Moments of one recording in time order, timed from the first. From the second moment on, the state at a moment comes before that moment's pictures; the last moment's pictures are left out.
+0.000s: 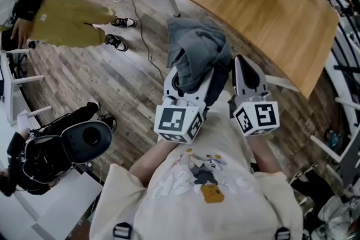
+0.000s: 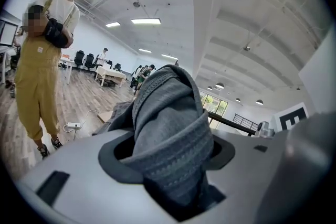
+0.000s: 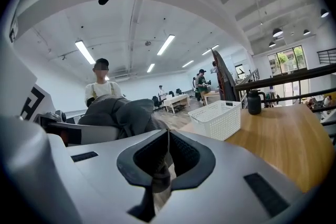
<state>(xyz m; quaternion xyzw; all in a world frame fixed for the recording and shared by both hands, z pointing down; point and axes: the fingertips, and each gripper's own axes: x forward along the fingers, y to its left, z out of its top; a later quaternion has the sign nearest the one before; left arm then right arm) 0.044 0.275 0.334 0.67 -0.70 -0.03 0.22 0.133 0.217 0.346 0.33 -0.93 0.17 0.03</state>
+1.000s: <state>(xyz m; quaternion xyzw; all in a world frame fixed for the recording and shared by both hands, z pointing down) 0.041 0.181 0.294 0.67 -0.71 -0.01 0.22 0.127 0.123 0.300 0.33 -0.93 0.18 0.02</state>
